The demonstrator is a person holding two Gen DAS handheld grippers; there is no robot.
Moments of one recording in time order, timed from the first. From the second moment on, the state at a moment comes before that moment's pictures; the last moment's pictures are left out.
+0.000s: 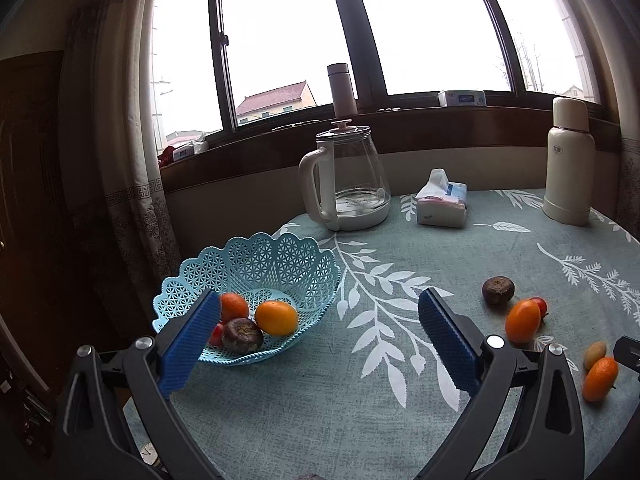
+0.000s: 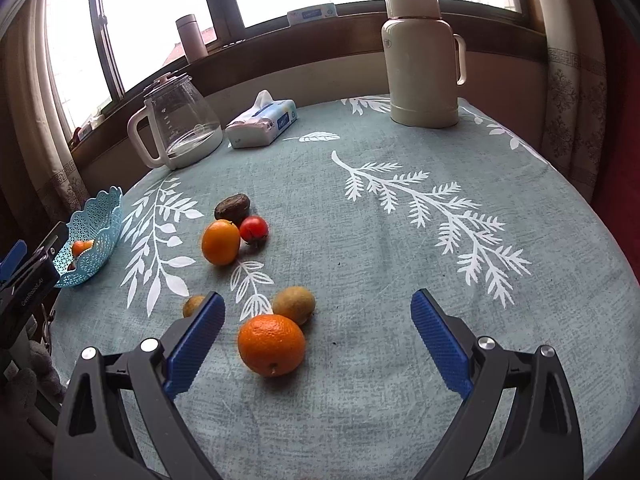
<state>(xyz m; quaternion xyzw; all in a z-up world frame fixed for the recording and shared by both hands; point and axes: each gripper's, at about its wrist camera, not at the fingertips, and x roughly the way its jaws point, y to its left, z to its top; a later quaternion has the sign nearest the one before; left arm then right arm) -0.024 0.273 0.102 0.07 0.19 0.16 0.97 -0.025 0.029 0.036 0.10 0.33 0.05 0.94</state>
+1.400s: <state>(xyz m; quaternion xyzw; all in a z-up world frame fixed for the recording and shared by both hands) 0.057 0.197 0.060 0.04 0.38 -0.14 0.91 -0.011 0.052 0.012 0.07 0.41 0.10 0.91</state>
